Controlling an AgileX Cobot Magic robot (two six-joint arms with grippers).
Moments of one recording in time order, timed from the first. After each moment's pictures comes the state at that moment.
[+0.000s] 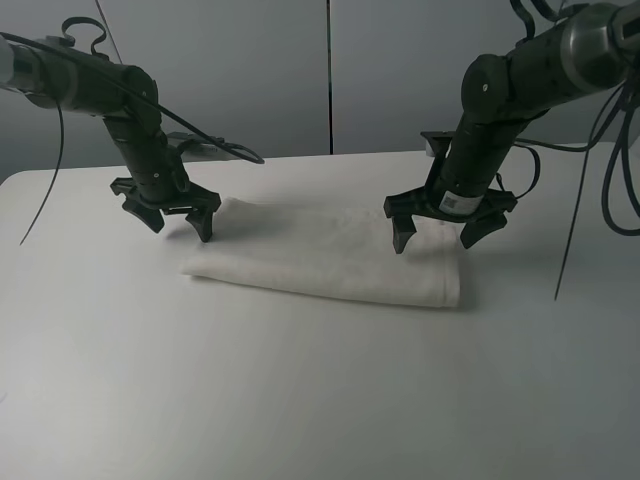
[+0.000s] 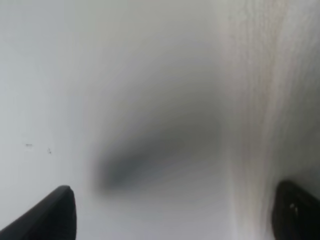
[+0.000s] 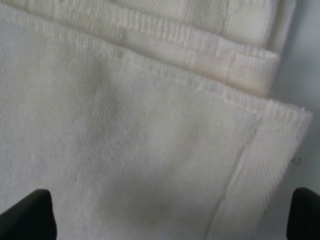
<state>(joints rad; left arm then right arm) -0.51 2.27 -1.62 0.03 0.91 0.01 0.34 2.04 -1.25 0.09 0.76 0.17</state>
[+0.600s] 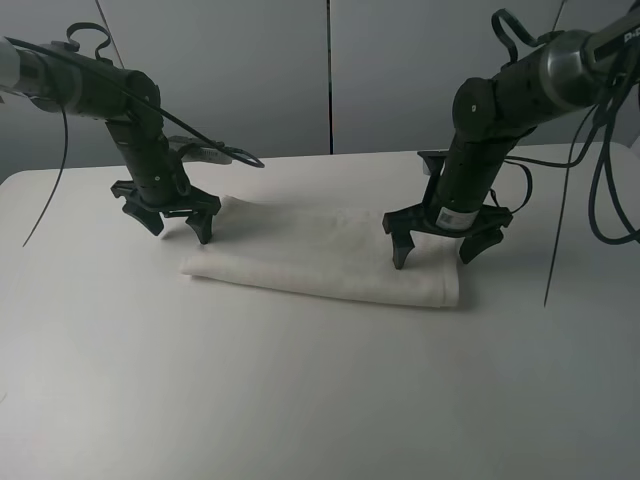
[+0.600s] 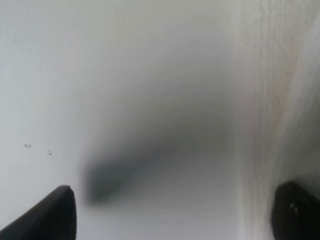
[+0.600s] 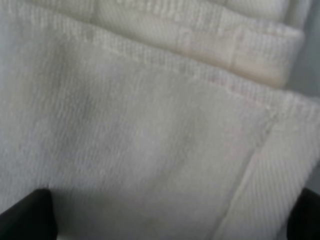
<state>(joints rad) -0.51 2.29 -1.63 0.04 0.91 0.00 0.34 2.10 -1.25 0.09 0.76 0.18</state>
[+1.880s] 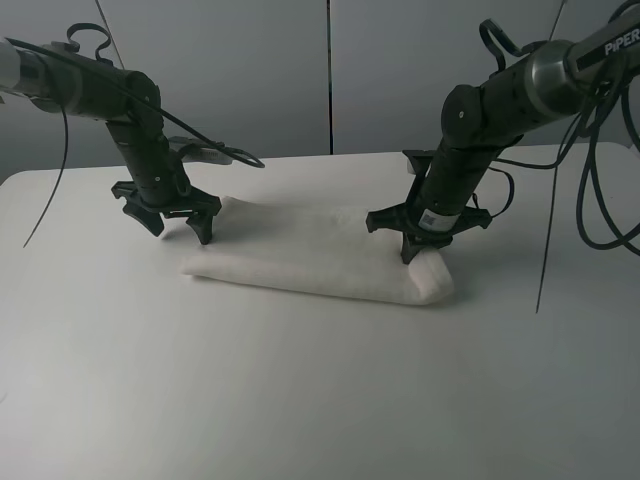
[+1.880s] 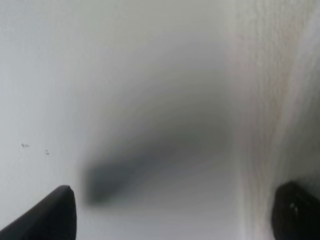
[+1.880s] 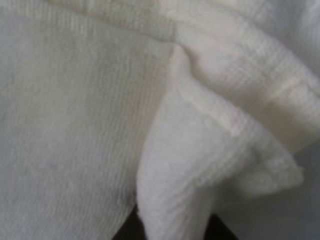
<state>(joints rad) -0.51 2.29 -1.63 0.03 0.91 0.00 0.37 2.13 -1.25 0.17 0.67 0.12</state>
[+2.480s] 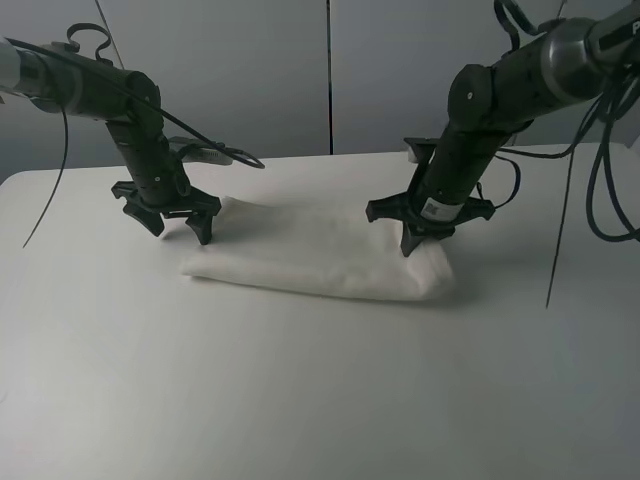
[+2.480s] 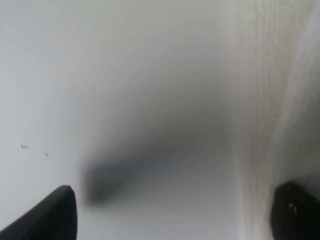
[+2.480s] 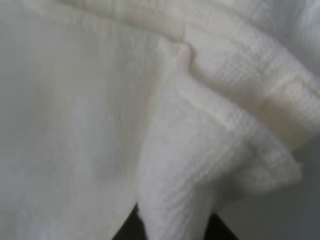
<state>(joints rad) -0.51 2.29 -1.63 0.03 0.92 0.01 0.37 2.05 -1.25 0.21 0.71 0.09</state>
